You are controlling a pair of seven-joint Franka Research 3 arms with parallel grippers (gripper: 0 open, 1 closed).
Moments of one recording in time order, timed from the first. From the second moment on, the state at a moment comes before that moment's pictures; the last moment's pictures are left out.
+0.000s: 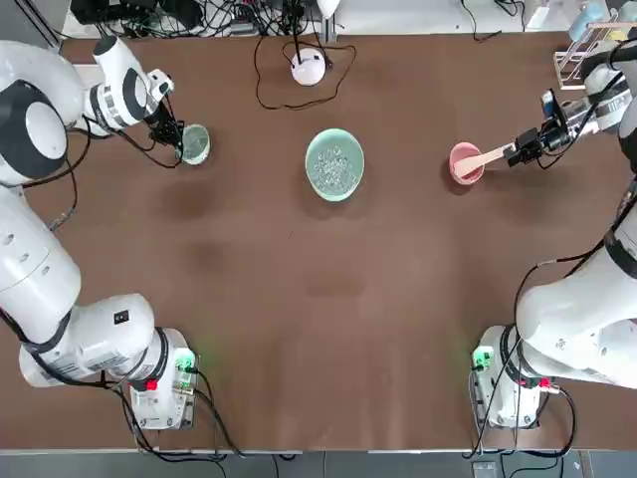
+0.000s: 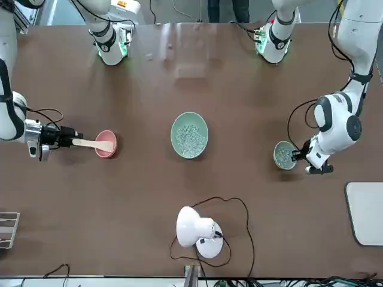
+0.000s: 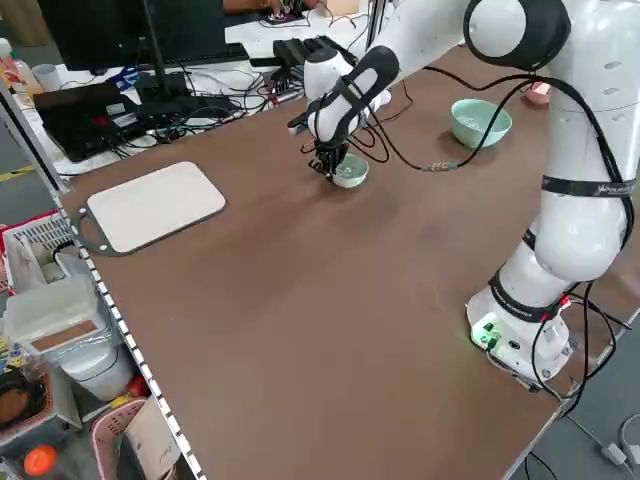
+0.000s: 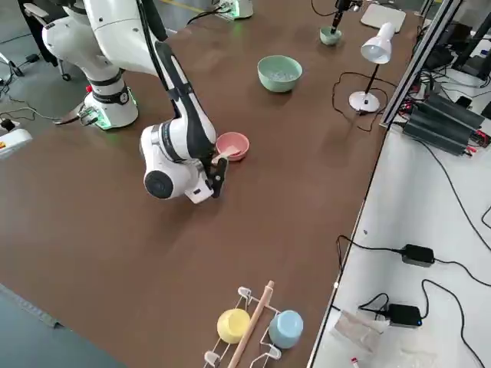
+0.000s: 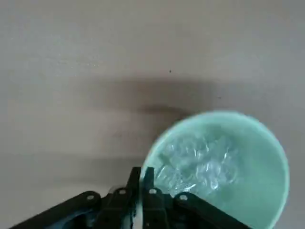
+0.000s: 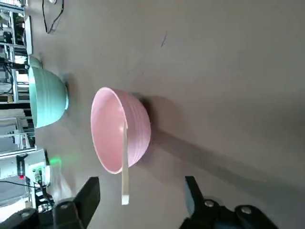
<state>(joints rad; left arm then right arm) 0.27 0.43 -0.19 -2.11 -0.11 2.49 0.11 -0.37 0.53 -0.16 -1.96 0.77 1.74 -1.08</state>
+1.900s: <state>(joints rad) -0.03 0.19 -0.51 -1.81 0.40 1.84 -1.02 -0.39 0.54 -0.15 -1.94 0.82 1.70 -1.02</state>
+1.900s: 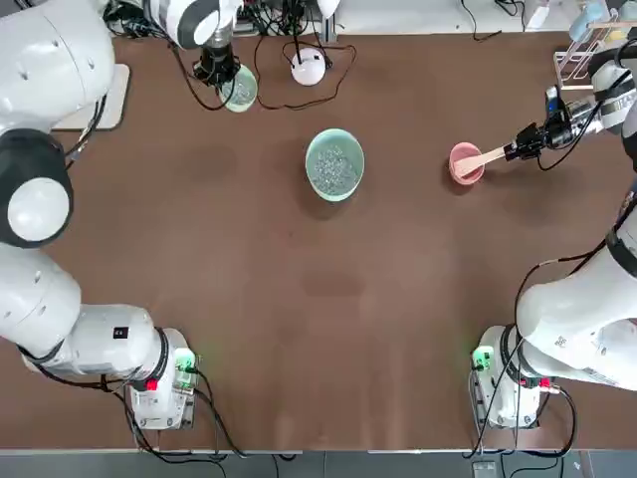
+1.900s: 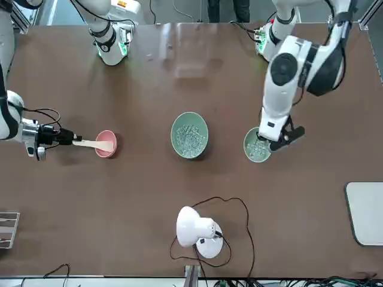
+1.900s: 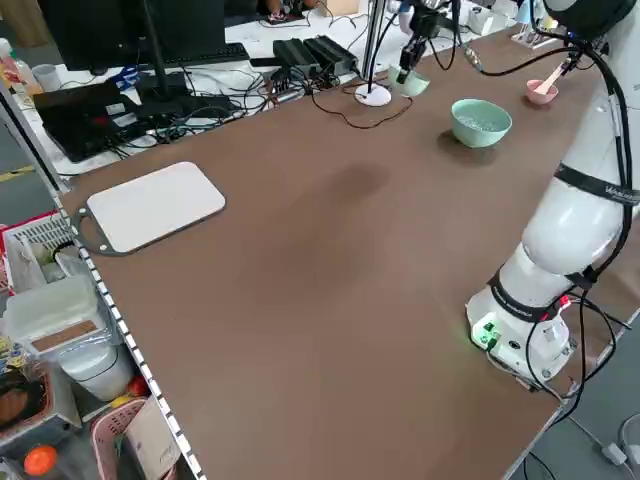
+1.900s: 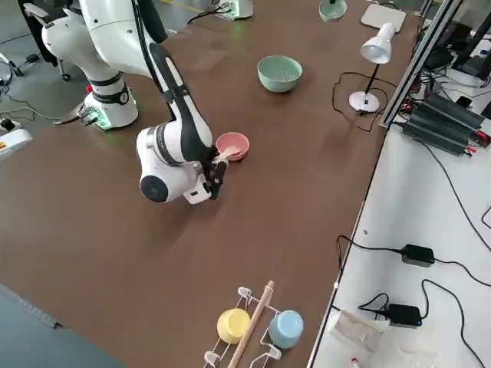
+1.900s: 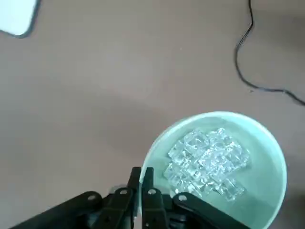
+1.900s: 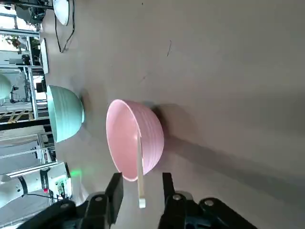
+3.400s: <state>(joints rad) -0.87 0.66 -0.15 -1.31 0.76 1.38 -1.83 -0.40 0.56 -0.15 -1.91 0.83 1.64 -1.07</state>
